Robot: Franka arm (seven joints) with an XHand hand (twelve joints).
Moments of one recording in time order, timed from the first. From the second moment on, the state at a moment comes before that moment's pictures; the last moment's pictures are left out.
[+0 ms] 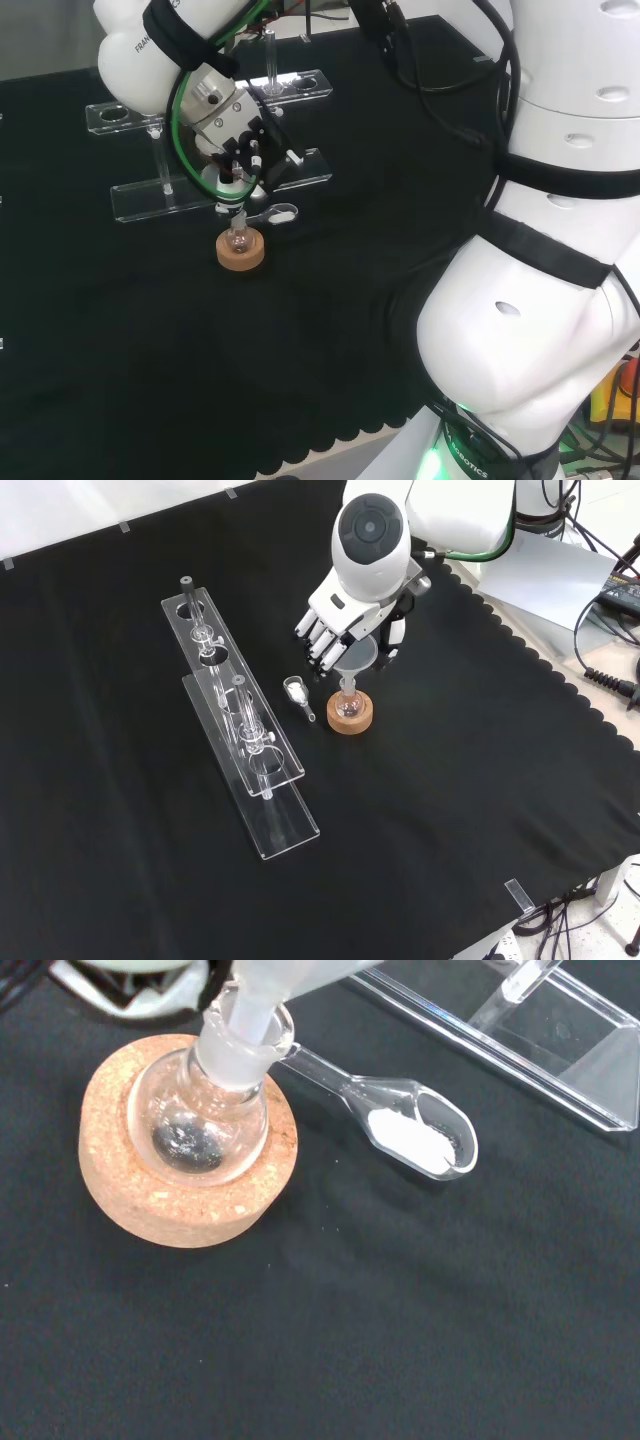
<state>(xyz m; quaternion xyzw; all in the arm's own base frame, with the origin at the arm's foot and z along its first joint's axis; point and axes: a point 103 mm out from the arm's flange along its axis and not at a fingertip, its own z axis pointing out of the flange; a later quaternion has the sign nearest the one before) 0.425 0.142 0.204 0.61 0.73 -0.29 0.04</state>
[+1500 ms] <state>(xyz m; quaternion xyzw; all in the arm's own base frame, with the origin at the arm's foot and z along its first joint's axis) 0.406 0.138 0.220 0.62 0.73 -0.29 0.02</state>
